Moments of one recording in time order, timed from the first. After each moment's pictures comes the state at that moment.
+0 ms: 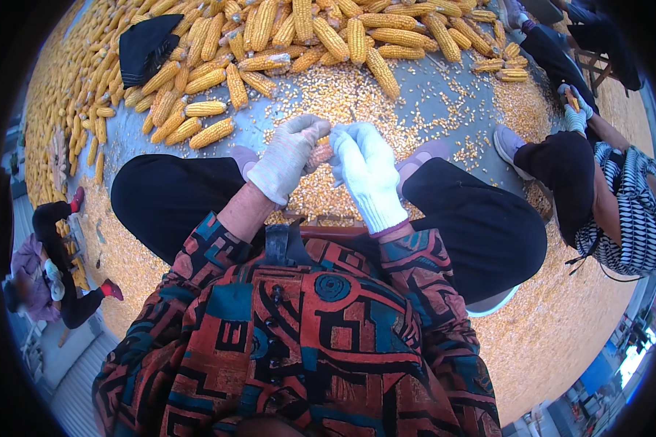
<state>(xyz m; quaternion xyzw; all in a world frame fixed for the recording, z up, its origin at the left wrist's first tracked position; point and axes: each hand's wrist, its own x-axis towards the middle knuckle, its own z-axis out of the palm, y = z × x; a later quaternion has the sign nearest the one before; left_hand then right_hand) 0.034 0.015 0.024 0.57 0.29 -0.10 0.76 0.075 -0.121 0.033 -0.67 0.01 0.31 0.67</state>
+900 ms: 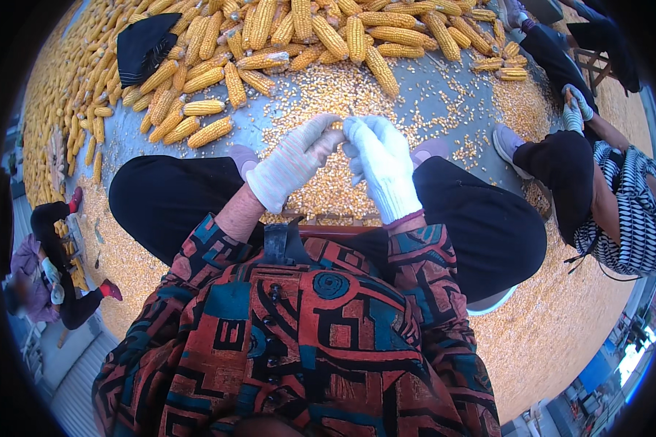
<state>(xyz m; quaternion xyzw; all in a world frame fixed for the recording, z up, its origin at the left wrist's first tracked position) 0.031 0.013 -0.003 0.79 0.07 0.02 0.61 0.096 -0.128 0.041 -0.66 0.09 0.37 0.65</state>
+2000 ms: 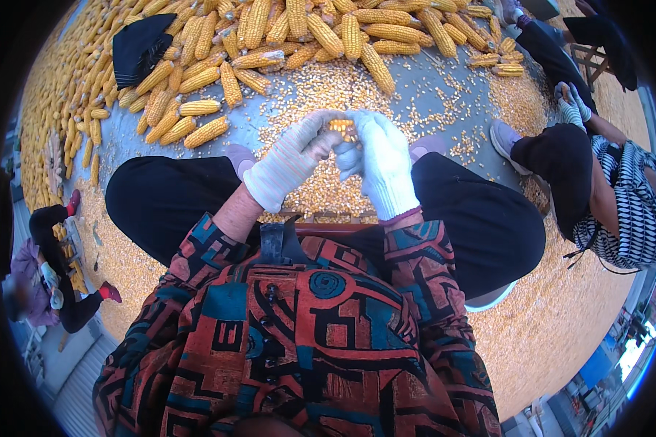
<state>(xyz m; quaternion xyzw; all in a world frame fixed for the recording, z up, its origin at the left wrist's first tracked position) 0.032 0.015 0.003 0.78 -0.02 0.03 0.62 0.095 -0.134 0.029 -0.57 0.11 0.36 0.73</state>
